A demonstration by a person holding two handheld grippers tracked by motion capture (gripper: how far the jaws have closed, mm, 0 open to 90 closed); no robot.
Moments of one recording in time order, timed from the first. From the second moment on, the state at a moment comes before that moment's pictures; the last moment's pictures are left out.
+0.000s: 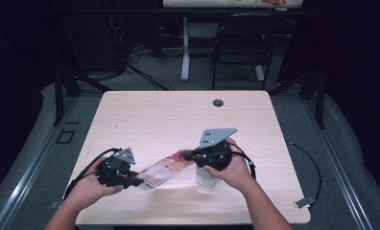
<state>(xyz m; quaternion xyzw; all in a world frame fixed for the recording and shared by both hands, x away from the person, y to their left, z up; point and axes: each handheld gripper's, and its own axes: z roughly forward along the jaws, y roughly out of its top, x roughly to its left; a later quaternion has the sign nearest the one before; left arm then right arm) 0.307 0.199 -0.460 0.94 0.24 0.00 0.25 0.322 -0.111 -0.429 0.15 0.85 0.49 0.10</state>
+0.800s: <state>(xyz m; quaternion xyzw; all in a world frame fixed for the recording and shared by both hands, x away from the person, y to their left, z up) 0.307 0.198 -0.437 0.94 0.23 0.01 0.25 0.323 -0.123 -0.430 0.17 0.84 0.50 0.08</state>
